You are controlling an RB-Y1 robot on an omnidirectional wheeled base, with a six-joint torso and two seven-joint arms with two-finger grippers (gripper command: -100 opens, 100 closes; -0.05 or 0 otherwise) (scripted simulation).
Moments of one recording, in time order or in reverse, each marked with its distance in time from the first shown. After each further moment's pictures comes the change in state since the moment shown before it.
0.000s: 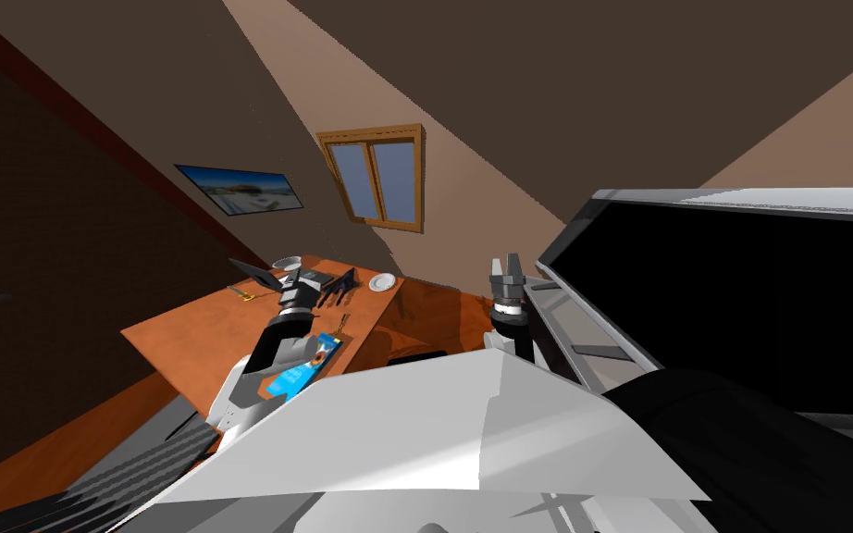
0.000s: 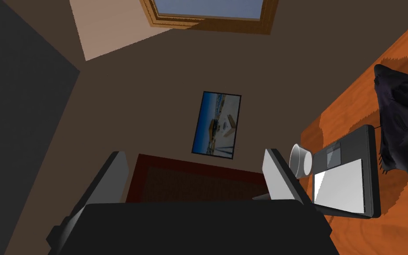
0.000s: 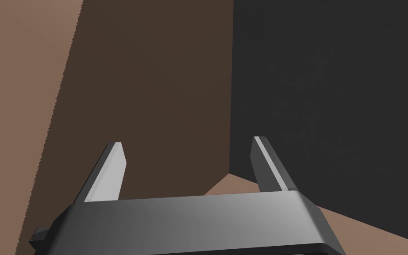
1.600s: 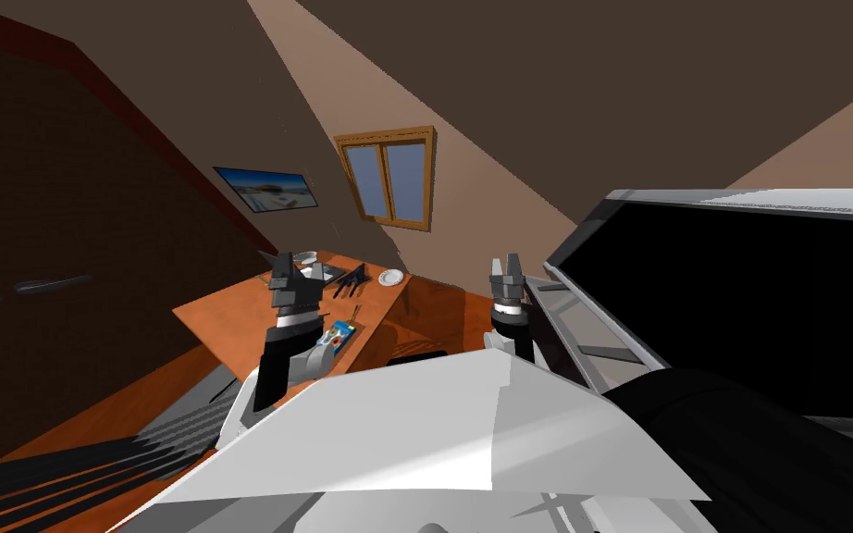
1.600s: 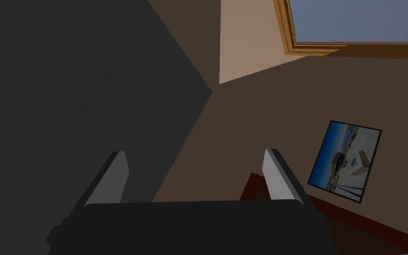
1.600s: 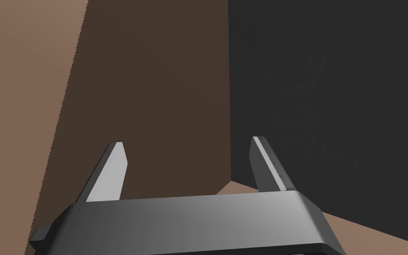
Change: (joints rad) left arm 0.148 -0.124 -0.179 -0.271 -0.133 -0.415 -0.133; right arm 0.000 0.000 0.000 0.000 0.000 0.000 0.000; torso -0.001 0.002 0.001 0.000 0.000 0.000
